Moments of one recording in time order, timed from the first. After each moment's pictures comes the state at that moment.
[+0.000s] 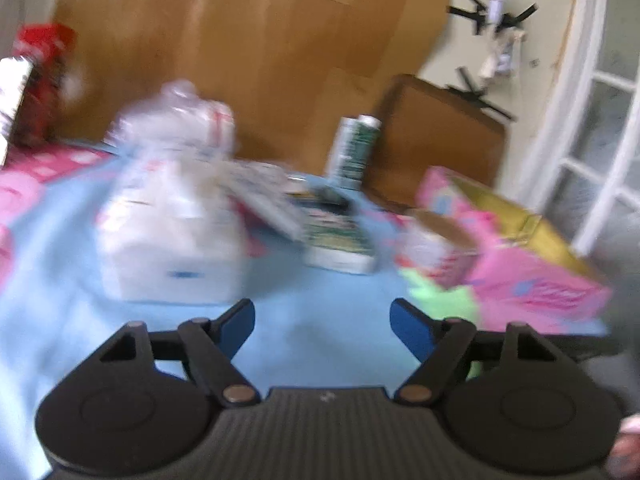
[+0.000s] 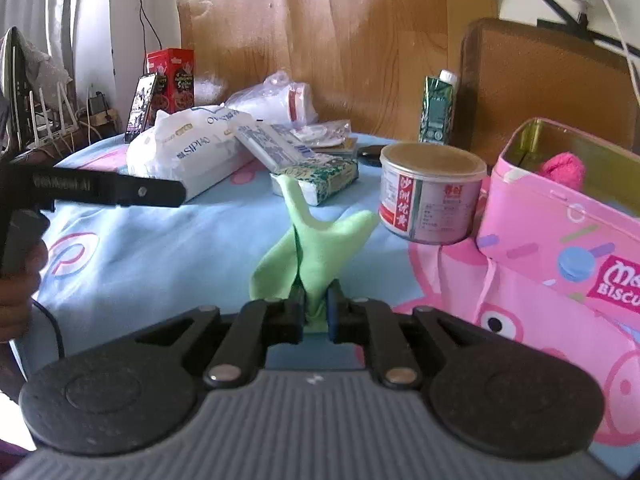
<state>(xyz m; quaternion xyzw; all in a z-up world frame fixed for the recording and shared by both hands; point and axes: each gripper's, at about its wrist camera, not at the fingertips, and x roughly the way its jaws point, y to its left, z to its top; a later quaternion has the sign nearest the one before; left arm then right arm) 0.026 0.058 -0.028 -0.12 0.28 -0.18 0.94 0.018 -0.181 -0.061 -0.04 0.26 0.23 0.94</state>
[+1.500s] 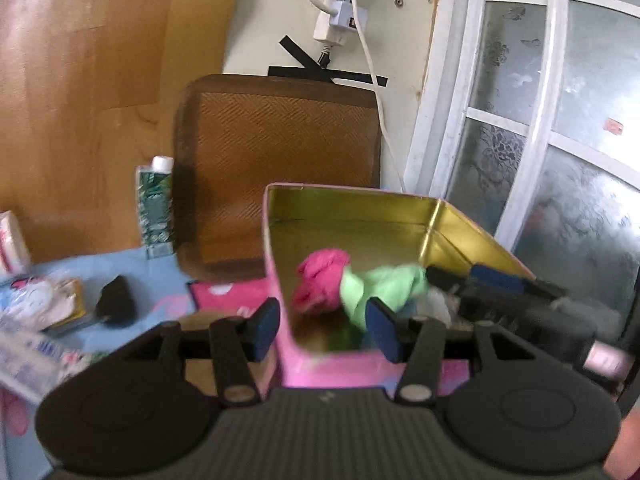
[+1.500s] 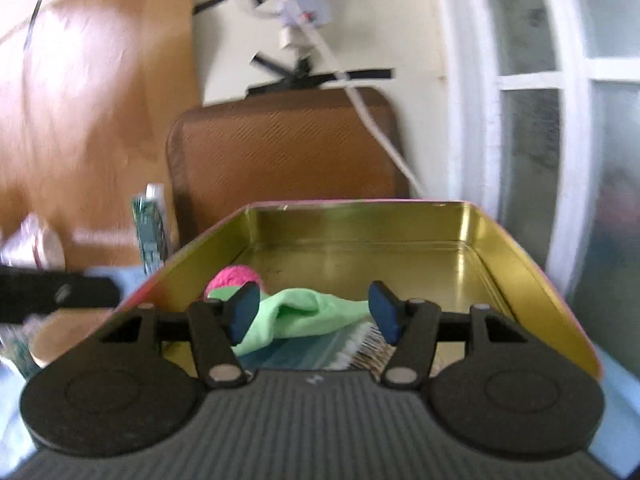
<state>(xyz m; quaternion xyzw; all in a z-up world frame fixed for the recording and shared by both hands) 0.104 -0.137 0.026 0.01 0.26 -0.29 0.92 0.076 -0.353 -0.023 0.08 0.15 -0.06 0.98</state>
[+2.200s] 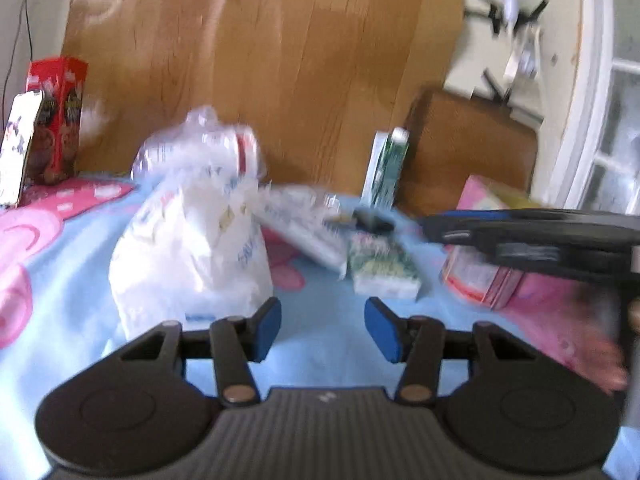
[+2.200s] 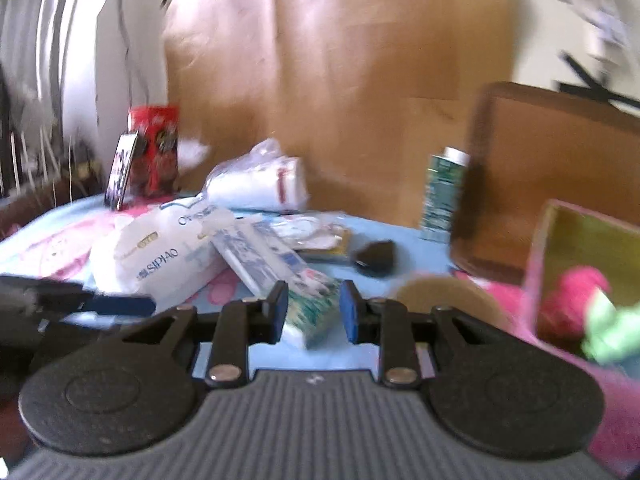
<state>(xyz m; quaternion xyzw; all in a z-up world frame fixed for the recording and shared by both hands) 0.040 0.068 -0.032 -0.07 0.23 -0.12 0.96 0.102 -0.135 -0.015 -0.04 0.20 0.23 0.95</state>
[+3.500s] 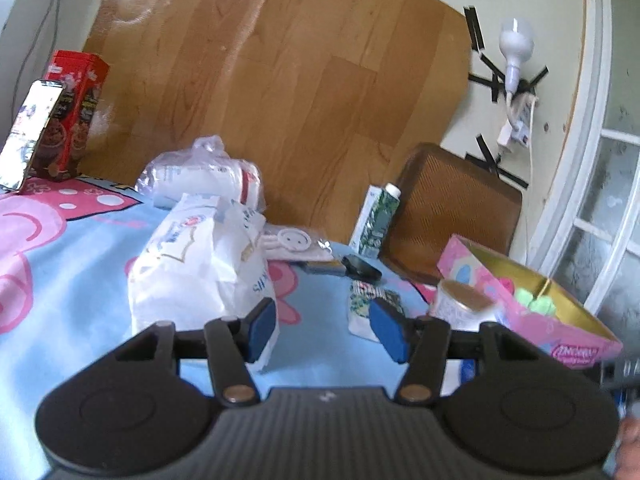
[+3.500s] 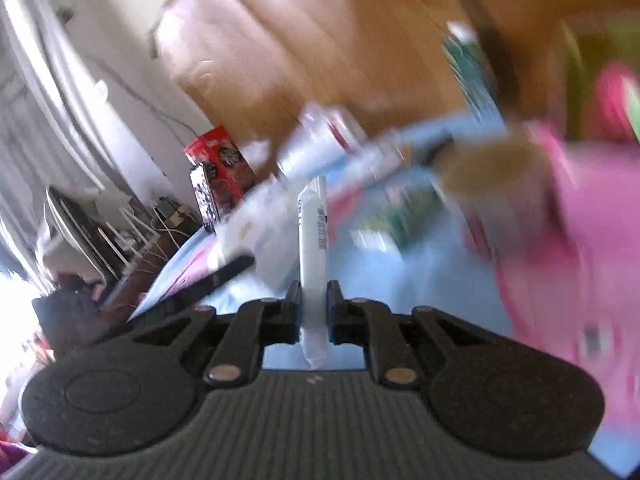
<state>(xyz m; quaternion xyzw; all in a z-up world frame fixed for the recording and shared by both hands) 0.036 0.089 -0.032 -0.14 0.19 -0.14 0.96 0.064 -0.218 -0.035 0.24 0.33 0.32 0.86</state>
